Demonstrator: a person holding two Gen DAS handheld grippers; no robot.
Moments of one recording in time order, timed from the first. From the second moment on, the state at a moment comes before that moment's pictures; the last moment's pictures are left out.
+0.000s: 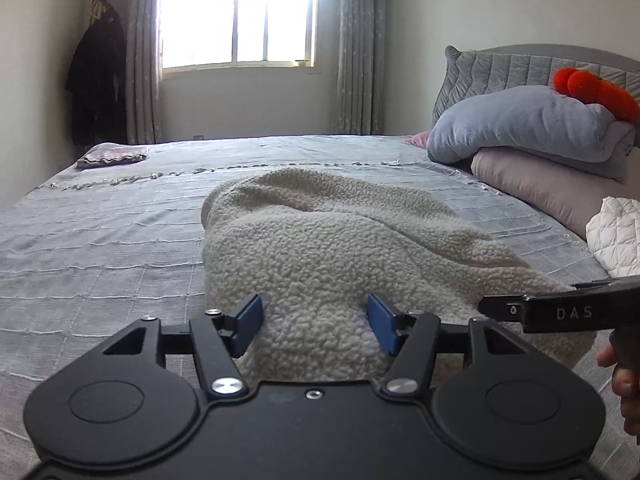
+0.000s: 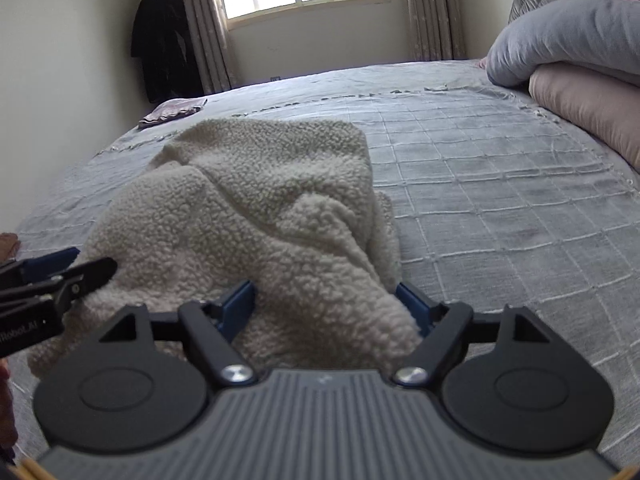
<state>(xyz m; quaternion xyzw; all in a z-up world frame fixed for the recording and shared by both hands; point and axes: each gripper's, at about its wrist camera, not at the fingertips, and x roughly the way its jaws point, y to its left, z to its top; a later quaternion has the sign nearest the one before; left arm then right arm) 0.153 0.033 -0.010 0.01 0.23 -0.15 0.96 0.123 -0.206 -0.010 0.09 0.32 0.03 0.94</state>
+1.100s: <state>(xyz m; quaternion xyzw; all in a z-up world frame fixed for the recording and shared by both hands) 0.044 0.038 -0.006 0.00 0.38 0.00 0.93 -0.002 -0.165 0.015 0.01 0.34 -0.05 0.94</state>
